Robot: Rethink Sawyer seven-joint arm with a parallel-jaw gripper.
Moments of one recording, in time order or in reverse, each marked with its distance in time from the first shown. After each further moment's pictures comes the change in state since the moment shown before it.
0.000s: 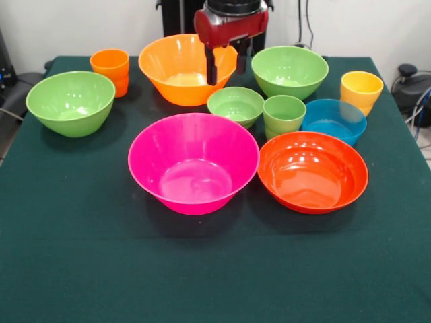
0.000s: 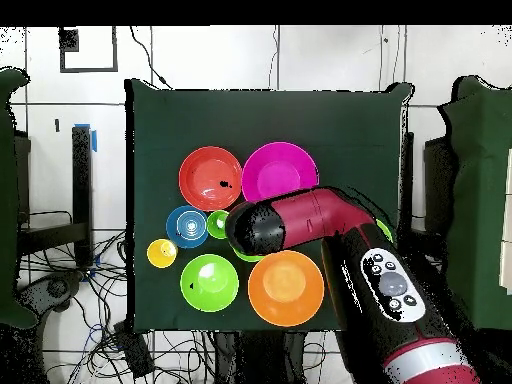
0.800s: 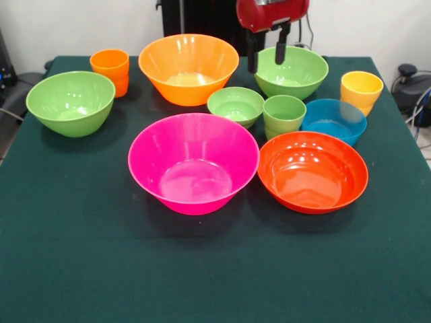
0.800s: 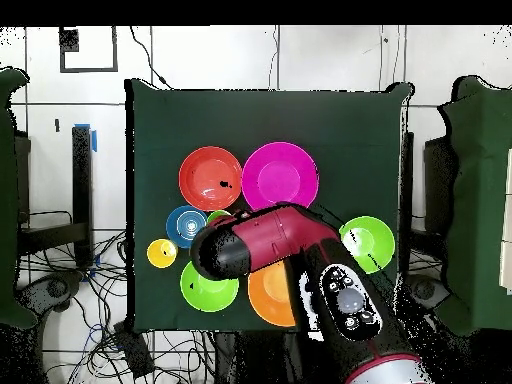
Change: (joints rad) arm 0.100 -0.067 -0.033 0.109 0.027 -0.160 0.074
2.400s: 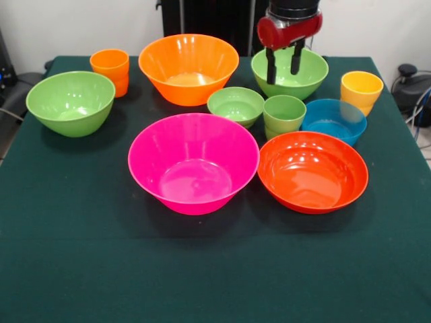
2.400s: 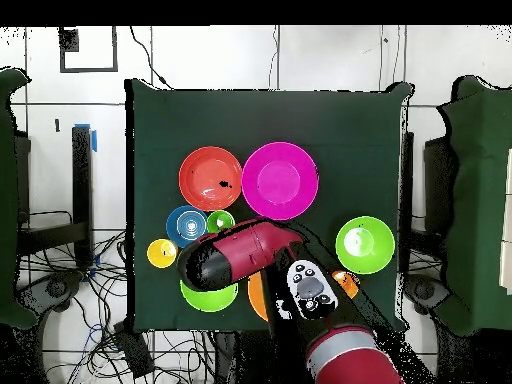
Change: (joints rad) arm 0.121 0.113 -0.104 0.014 0.004 -0.095 0.018
